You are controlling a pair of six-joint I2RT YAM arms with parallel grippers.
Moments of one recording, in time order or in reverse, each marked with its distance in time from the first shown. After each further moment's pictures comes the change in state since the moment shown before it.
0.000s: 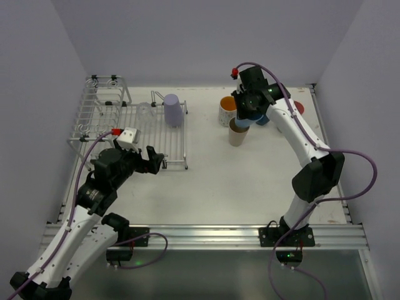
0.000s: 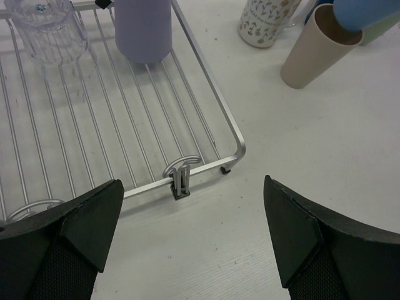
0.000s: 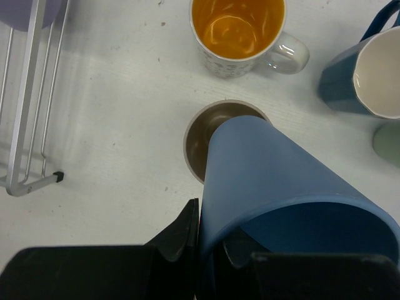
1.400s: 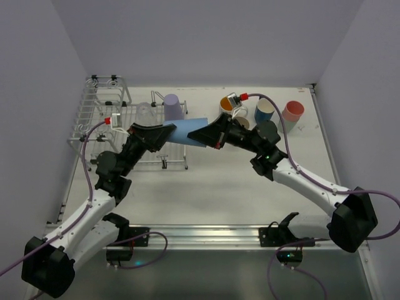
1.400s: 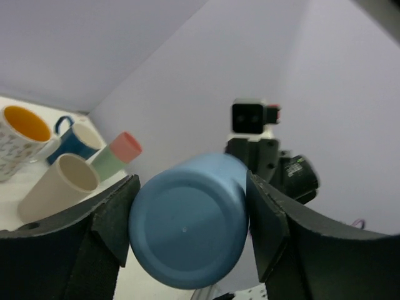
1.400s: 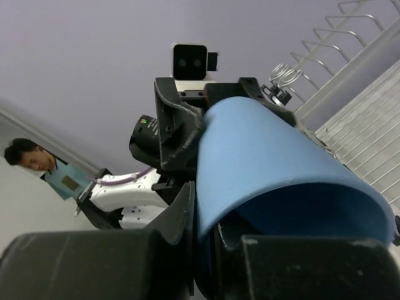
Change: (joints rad) left arm 0.021 0.245 -0.180 1.174 0.286 -0.878; right arm 0.265 -0.488 -0.960 1.661 -0.644 0.919
